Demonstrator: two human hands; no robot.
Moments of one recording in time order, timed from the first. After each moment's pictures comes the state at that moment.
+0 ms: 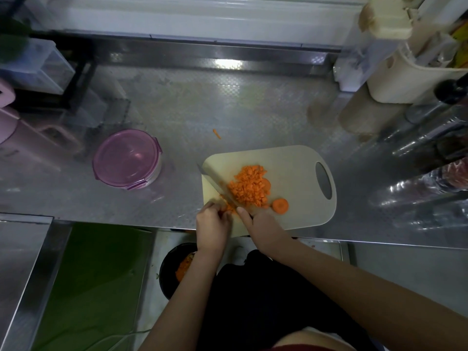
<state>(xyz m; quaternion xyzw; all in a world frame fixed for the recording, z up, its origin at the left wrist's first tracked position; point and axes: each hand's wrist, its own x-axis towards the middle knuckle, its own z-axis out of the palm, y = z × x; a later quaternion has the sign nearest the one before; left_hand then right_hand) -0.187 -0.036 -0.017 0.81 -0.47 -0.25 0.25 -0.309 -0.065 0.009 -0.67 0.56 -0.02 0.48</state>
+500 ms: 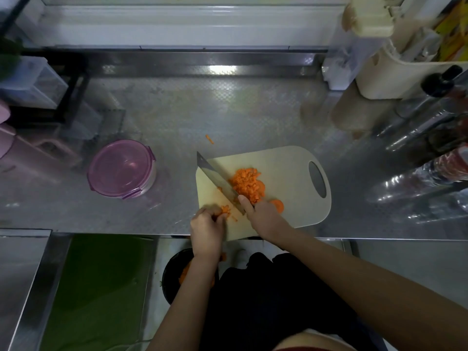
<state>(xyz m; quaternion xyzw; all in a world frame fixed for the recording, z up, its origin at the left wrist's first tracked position) -0.187 -0.034 -0.016 0.81 -0.46 -0.24 0.26 -0.316 -0.087 0.039 -0.63 0.60 -0.01 0.50</state>
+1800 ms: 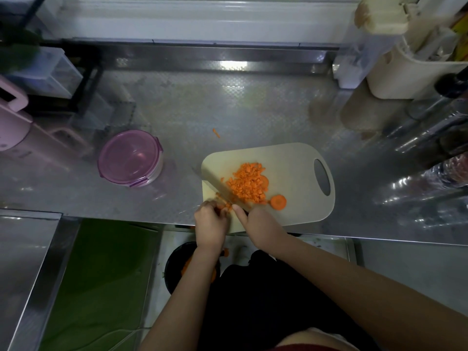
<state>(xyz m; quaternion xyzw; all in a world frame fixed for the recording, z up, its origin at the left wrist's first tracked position) -0.191 -0.034 -0.016 0.83 -0.41 -0.27 0.27 -0.309 -0.061 0.014 -0.66 0.56 -0.04 0.50</state>
